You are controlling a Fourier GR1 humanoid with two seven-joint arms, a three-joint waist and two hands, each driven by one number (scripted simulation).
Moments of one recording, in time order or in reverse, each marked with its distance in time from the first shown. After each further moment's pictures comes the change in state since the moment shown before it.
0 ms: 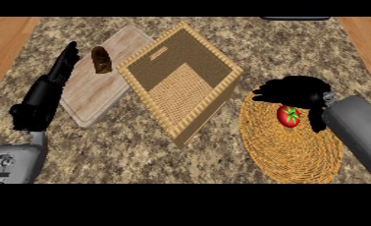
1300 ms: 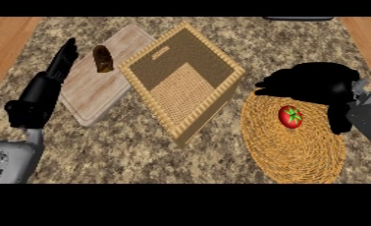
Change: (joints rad) left arm -0.021 0.087 -0.076 0.001 0.094 0.063 0.011; right arm -0.098 -0.211 0.057 -0.394 -0.394 0.307 0.296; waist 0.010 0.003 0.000
